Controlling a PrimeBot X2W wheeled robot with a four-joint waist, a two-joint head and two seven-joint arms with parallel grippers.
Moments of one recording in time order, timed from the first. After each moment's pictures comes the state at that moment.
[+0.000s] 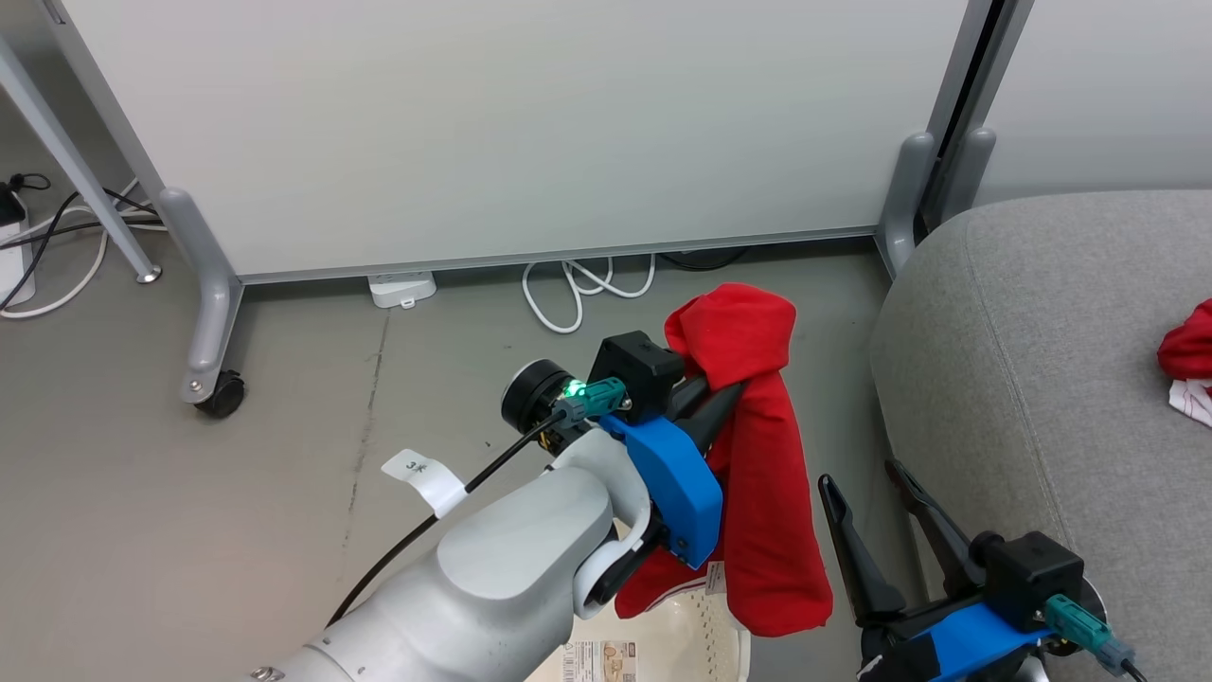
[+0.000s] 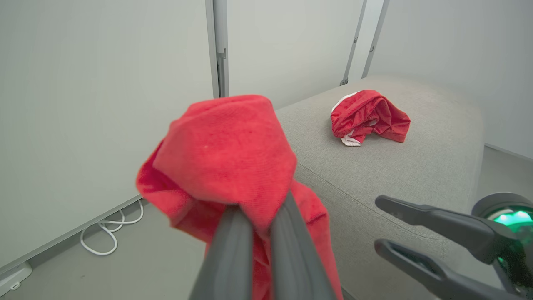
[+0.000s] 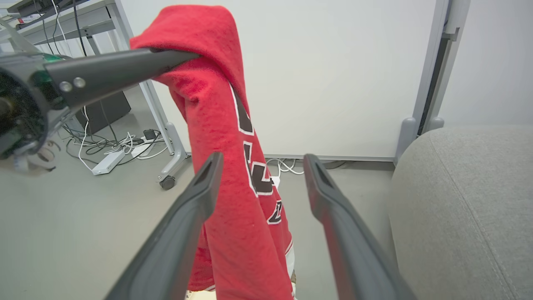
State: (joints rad) left arm -0.83 0.05 -1.24 0.69 -0.96 -0.04 -0.24; right arm 0.00 -0.05 0.14 0.08 0.18 0.13 -0.10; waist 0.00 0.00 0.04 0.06
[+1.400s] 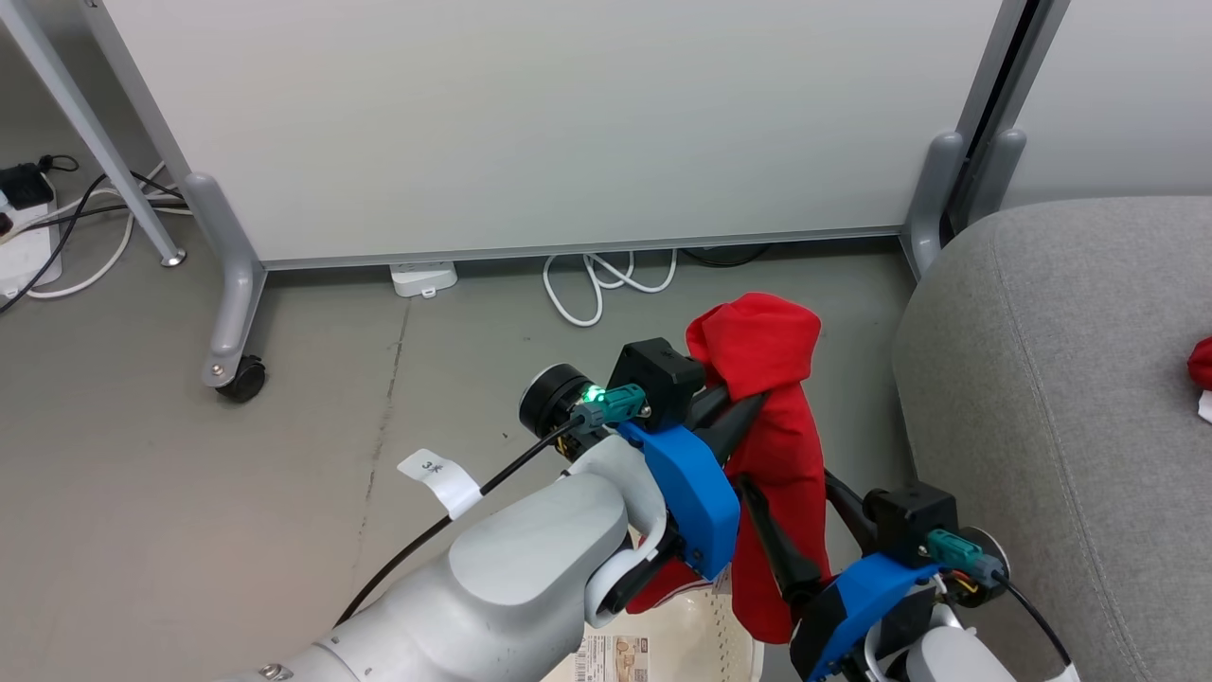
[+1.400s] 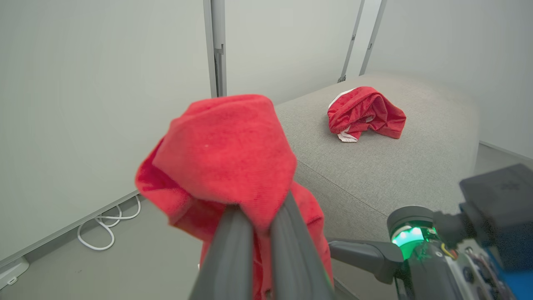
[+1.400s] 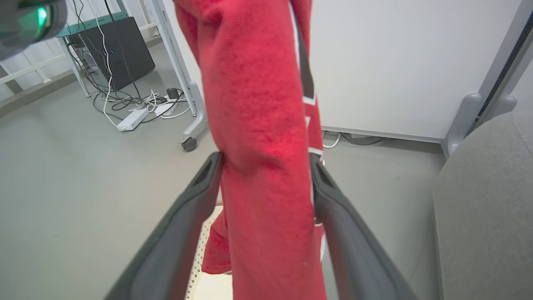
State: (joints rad) left arm -0.84 0.05 -1.28 0.66 -0.99 -0.03 -0.23; right arm -0.22 -0.05 0.27 0.44 0.20 0.13 -0.13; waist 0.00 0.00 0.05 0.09
